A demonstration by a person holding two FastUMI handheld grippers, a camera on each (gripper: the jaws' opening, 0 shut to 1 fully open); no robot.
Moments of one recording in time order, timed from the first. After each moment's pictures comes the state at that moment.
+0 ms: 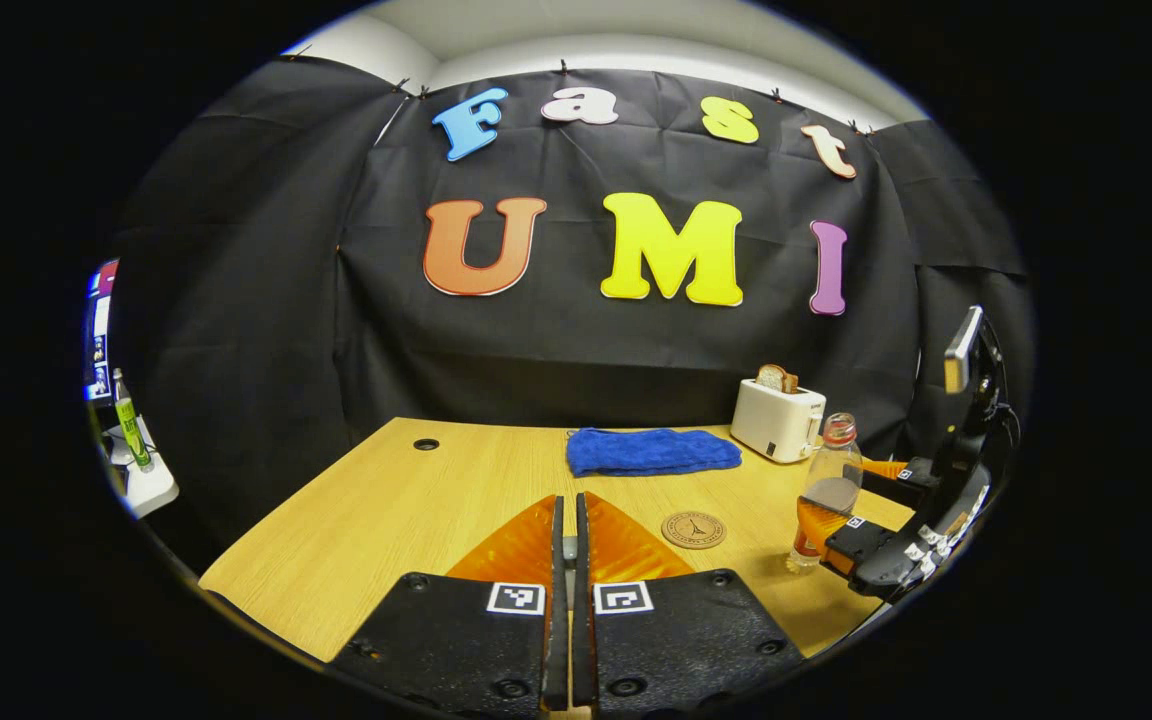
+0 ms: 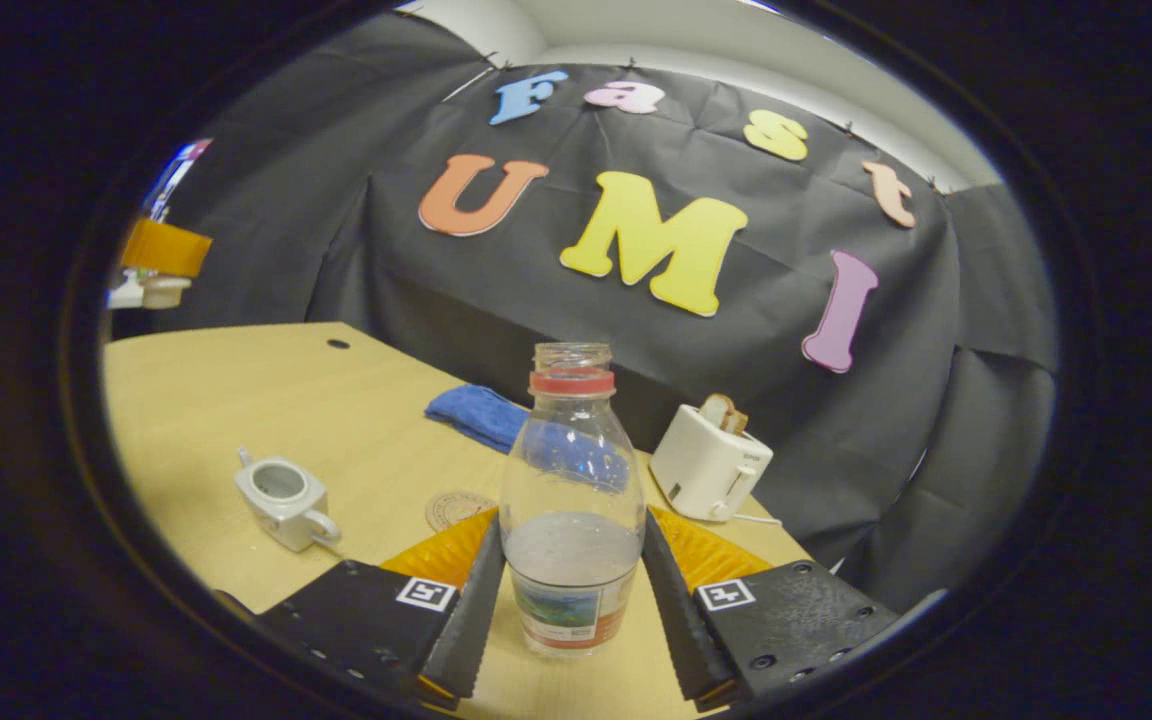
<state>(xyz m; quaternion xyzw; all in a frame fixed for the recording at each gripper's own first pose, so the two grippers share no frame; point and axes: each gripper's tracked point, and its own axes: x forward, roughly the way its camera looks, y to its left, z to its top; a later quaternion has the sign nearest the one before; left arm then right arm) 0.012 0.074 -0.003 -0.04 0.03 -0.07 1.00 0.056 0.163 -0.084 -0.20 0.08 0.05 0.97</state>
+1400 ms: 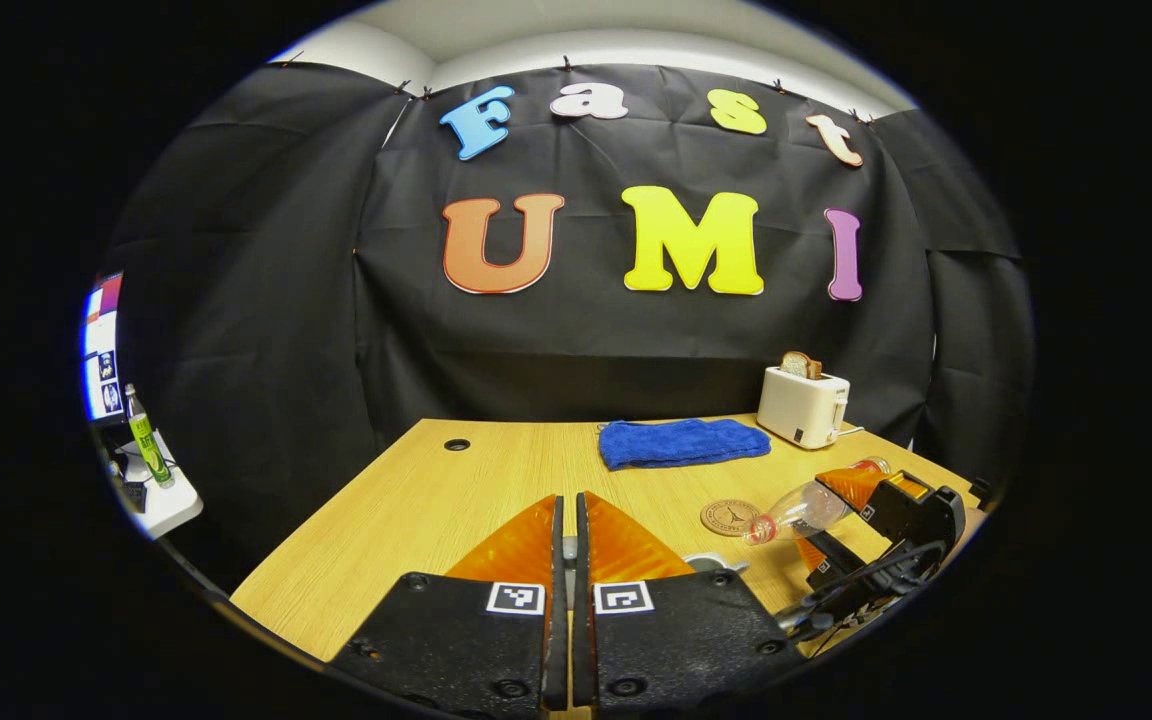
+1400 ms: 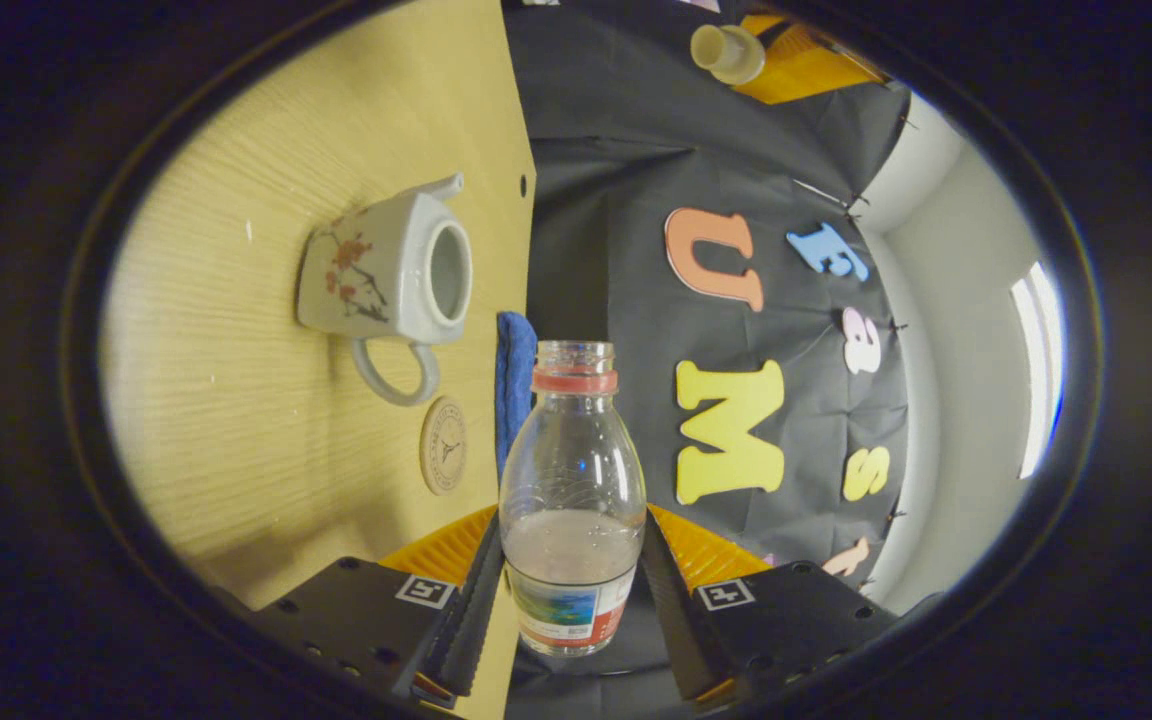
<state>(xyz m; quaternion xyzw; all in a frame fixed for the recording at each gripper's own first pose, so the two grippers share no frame) 0.015 0.103 -0.012 -0.02 0.04 -0.06 1.00 0.050 0.229 -0.096 -0.70 -0.05 0.00 0.71</state>
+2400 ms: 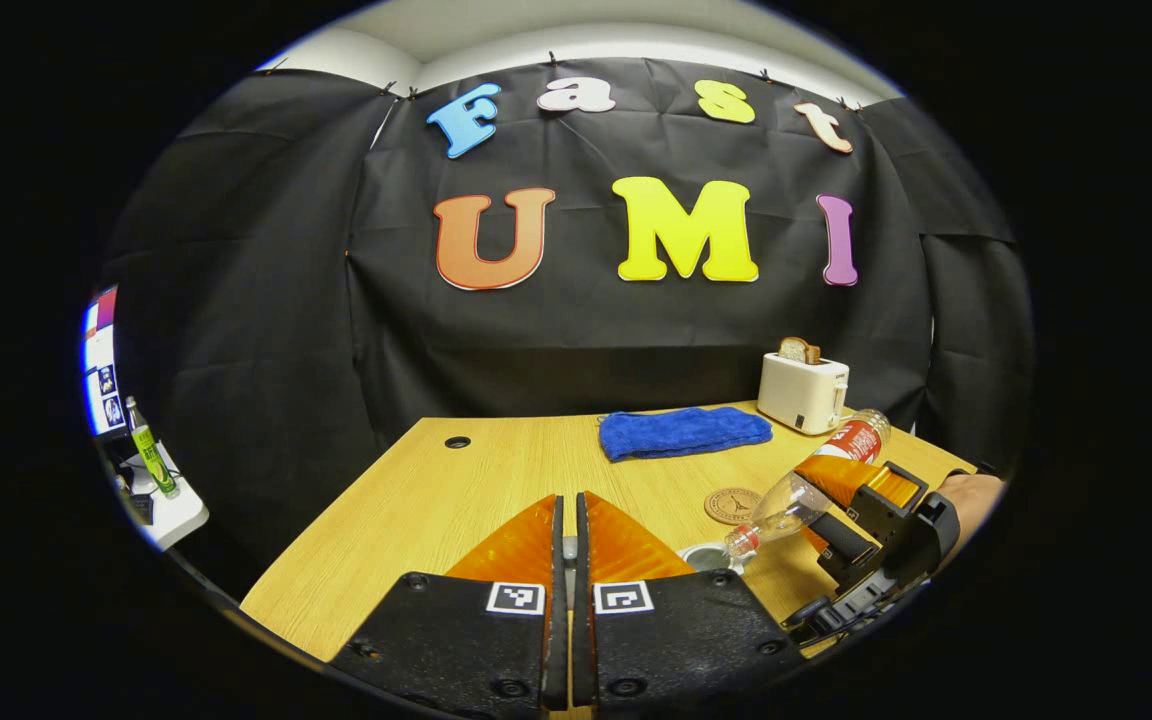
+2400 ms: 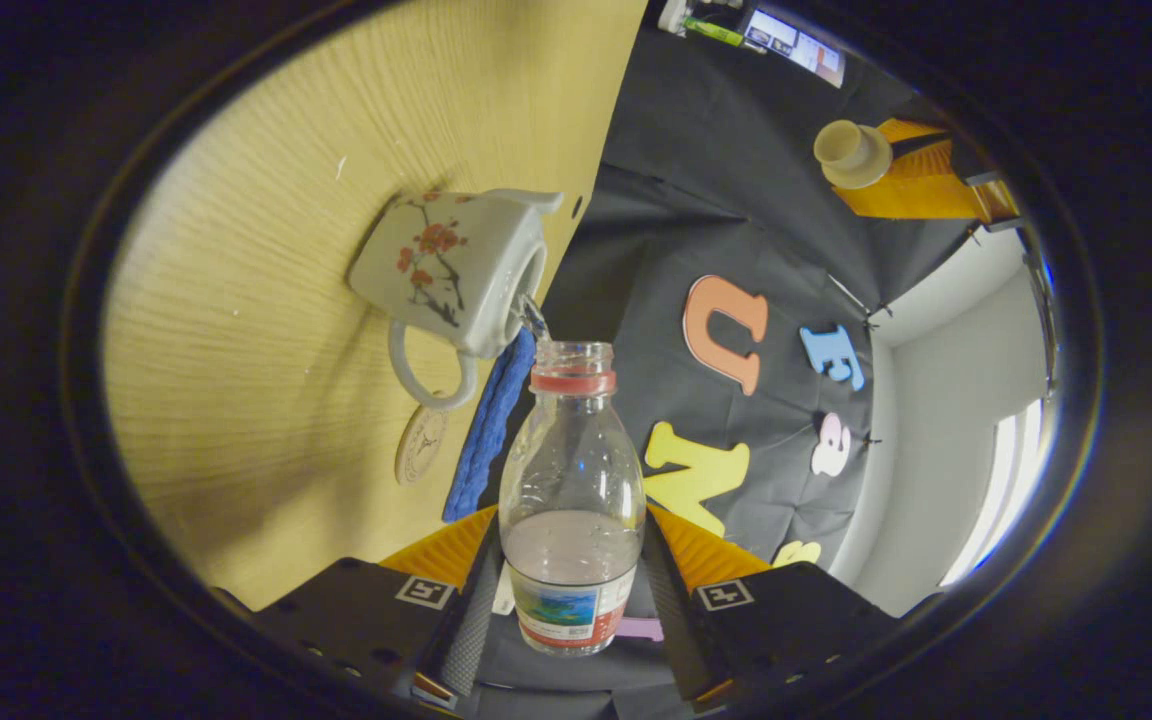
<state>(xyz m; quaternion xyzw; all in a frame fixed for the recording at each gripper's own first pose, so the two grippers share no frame) 0.014 0.102 -0.017 0.00 0.05 -0.06 1.00 0.050 0.253 -0.092 -0.79 -0.11 0.00 0.60</state>
